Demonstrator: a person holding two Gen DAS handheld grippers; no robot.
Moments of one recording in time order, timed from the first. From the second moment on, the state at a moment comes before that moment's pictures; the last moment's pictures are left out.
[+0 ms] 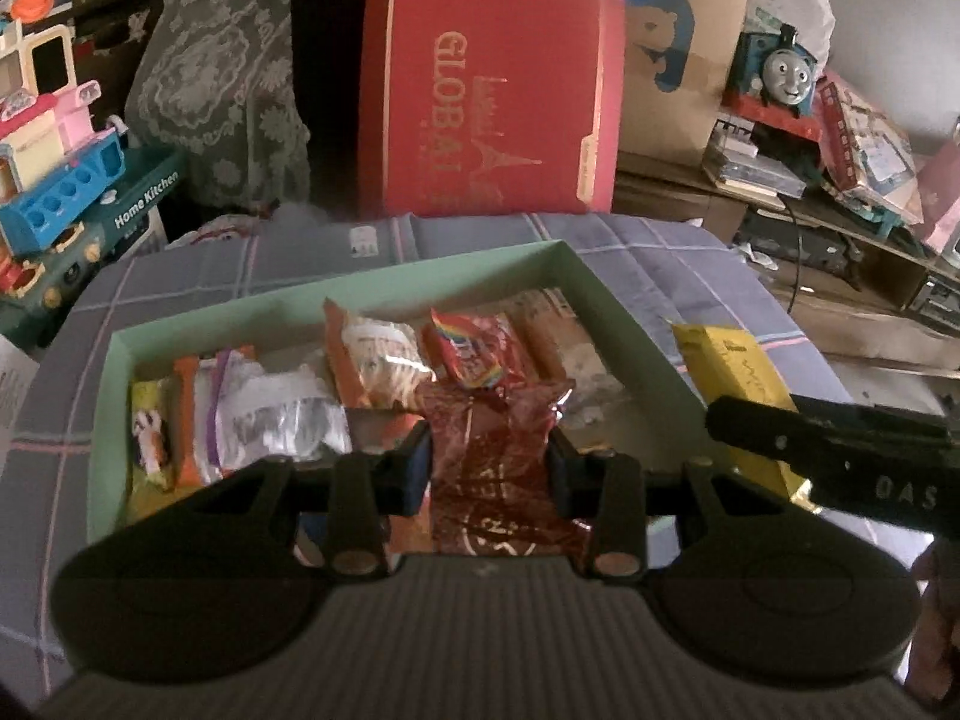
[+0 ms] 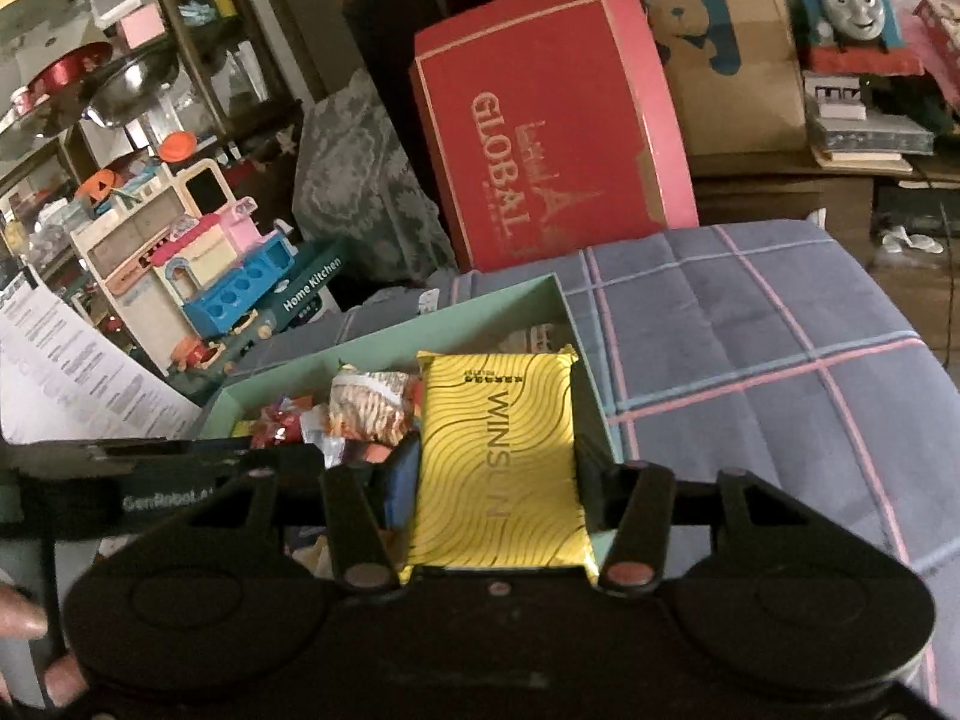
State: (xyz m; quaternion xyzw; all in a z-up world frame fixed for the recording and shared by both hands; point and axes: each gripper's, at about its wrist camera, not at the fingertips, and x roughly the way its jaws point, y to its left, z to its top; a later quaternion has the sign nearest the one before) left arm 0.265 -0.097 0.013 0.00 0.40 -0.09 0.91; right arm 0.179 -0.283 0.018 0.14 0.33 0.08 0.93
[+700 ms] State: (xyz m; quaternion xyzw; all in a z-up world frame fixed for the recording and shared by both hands) left arm 0.273 -0.083 -0.028 -0.01 0.44 -0.05 0.90; right arm 0.188 -0.280 0.012 0.13 0.33 0.07 0.93
